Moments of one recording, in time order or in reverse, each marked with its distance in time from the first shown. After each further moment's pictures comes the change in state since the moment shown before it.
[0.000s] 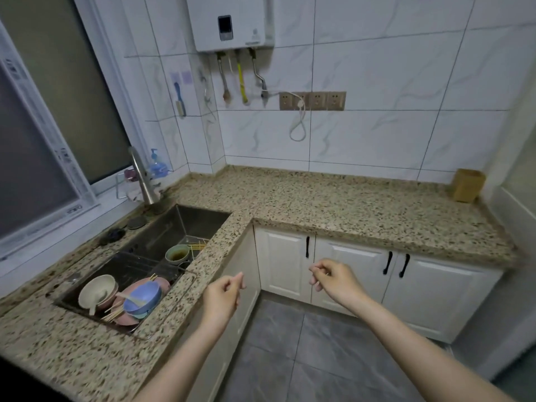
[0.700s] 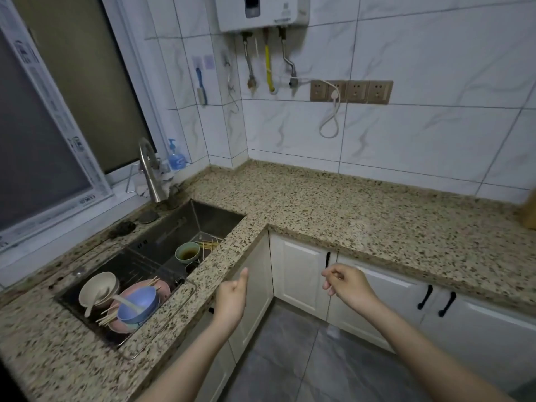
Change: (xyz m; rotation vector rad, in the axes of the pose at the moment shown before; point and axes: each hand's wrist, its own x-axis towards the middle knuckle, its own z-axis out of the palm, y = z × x) left_hand 0.098 0.005 0.062 0.079 0.123 -0.130; right_hand 0.147 0.031 -0.012 0.019 -0.121 0.047
